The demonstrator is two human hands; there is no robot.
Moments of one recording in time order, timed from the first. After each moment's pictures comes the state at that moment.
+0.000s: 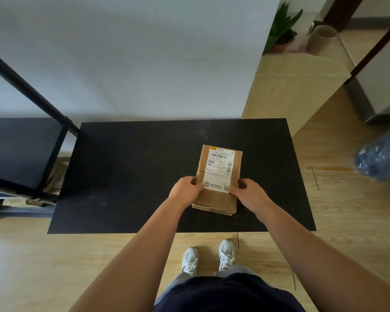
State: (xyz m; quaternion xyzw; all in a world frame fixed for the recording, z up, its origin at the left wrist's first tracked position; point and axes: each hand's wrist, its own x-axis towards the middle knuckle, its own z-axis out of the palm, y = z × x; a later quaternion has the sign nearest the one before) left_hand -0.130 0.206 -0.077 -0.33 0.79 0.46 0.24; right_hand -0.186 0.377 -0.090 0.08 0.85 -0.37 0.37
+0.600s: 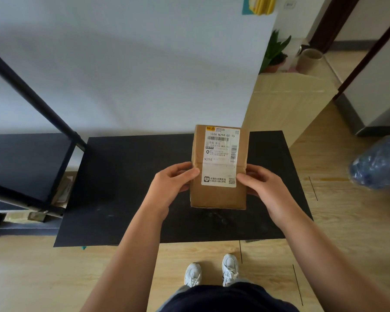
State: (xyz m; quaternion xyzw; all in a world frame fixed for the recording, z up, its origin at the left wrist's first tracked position) left_hand -0.099 0.168 0.000 -0.33 0.69 0.65 0.06; right_hand -0.169 0.384 -0.009 0.04 0.75 -0.60 0.27
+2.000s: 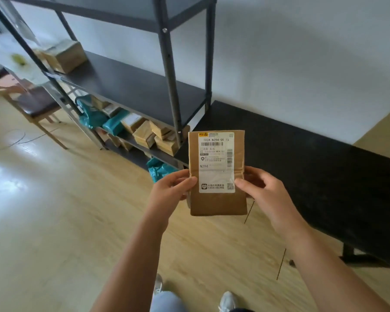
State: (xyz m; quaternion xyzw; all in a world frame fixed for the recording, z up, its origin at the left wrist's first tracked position) left_hand 0.247 0.113 0.018 -0.47 0.59 0.64 -0.15; right_hand 0.079 0.254 0.026 -0.22 0.77 -0.49 0.35
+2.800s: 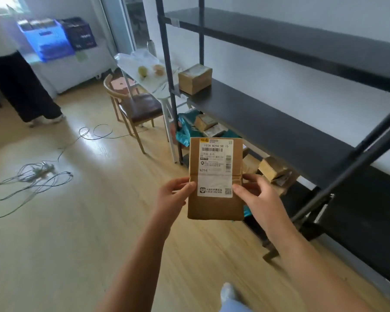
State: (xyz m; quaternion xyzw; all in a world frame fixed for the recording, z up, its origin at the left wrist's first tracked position) left_hand 0.574 -0.217 0.040 -0.55 0.53 0.57 -0.30; right_hand 0.386 -0.141 0.039 -0.35 0.74 -0.45 0.35
